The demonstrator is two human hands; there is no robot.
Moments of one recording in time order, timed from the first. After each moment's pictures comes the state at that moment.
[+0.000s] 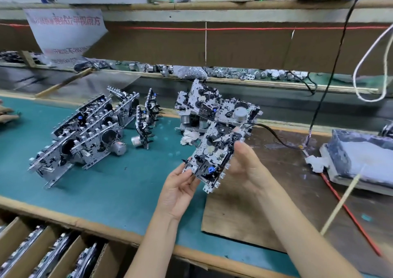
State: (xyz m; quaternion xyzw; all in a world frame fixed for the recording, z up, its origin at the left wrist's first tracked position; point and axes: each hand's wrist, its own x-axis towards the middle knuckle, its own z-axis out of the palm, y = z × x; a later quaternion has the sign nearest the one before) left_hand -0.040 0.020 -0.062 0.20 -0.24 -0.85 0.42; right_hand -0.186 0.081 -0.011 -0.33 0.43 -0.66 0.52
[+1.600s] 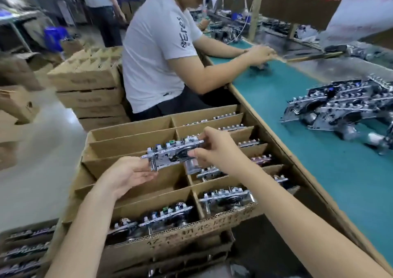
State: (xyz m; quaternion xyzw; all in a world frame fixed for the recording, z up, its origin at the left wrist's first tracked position) left_hand 0.369 0.249 -0.038 0.68 -0.15 -0.44 0.57; right_hand 0.197 0.099 -0.008 -0.87 0.24 -0.19 0.39
